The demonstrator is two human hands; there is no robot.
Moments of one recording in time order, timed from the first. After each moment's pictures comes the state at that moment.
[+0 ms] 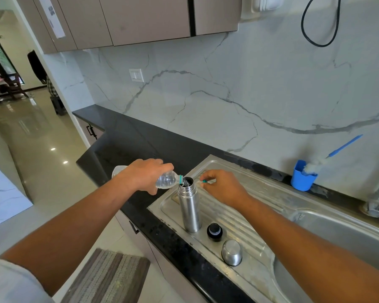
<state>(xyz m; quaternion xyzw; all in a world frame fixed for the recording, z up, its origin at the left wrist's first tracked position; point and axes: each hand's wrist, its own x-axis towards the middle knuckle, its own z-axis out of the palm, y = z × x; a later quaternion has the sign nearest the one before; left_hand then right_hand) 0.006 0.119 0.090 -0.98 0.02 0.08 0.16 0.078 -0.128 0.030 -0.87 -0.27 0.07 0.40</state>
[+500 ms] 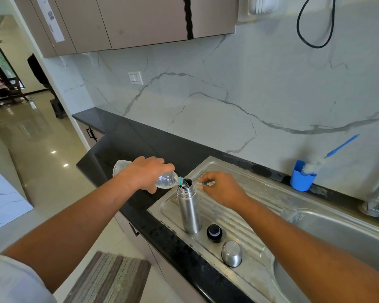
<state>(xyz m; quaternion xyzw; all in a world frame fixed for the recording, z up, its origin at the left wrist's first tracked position) 0.013 0.113 0.099 -0.97 0.03 0.08 0.22 0.075 -0.129 0.031 -0.87 -0.27 0.07 0.40</state>
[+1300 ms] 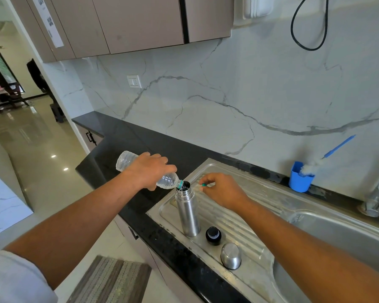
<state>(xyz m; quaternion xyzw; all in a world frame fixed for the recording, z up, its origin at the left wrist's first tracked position) 0.020 0.100 0.111 -0.94 0.06 0.07 0.31 0.079 -0.137 0.031 -0.87 -0.28 0.06 0.40</state>
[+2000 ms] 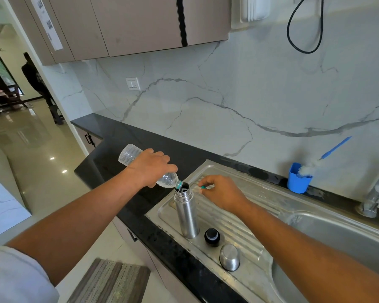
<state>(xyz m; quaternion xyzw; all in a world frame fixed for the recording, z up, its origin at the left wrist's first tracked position) 0.025 0.091 0.122 -0.93 0.08 0.06 0.36 0.078 -0.139 0.032 -0.87 -0.29 0.06 0.39</state>
